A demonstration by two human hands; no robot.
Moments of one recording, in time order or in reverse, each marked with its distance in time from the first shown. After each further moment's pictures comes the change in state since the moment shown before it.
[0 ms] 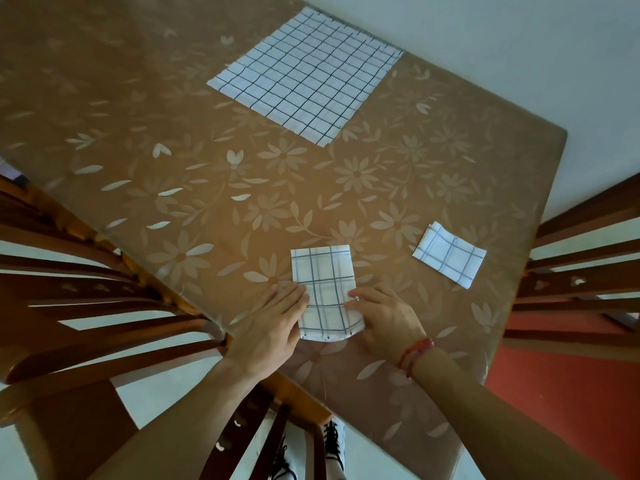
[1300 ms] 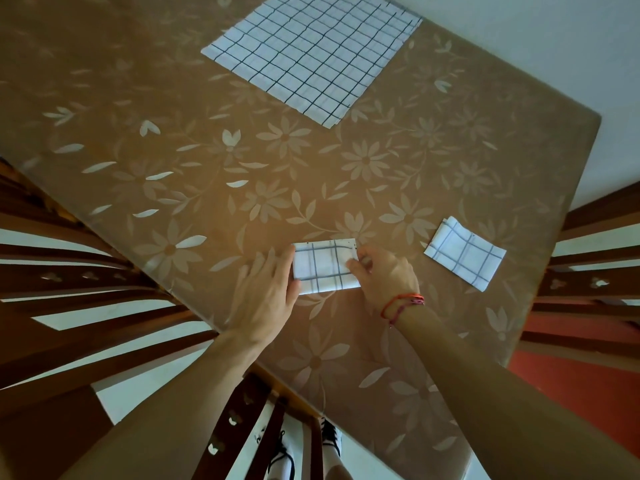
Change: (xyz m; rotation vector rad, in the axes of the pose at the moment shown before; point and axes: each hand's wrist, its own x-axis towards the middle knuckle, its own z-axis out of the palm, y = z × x) left_hand 0.045 -0.013 -0.001 0.161 0.106 -0.295; right_hand 0.076 0.004 -0.002 0.171 -0.113 0.578
